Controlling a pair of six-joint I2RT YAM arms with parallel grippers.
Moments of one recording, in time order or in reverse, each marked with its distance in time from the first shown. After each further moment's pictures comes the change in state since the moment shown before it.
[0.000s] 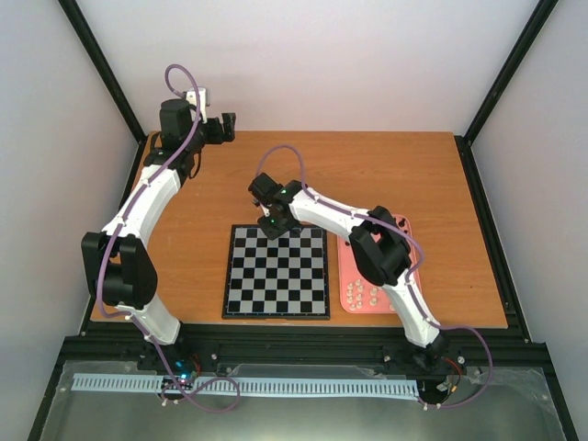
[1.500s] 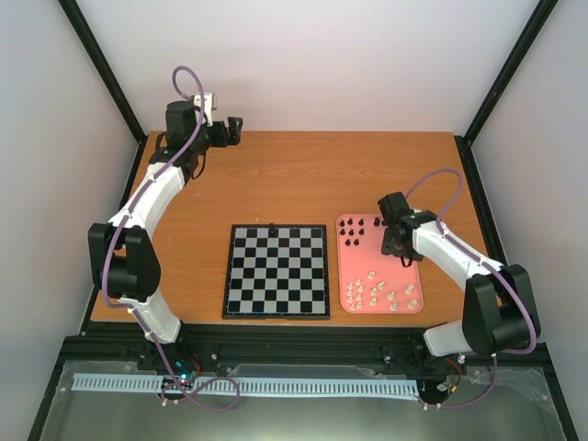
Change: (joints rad) left arm 0.000 0.052 0.006 0.008 0.082 -0.016; right arm -0.525 -0.884 -1.043 0.076 0.296 0.337
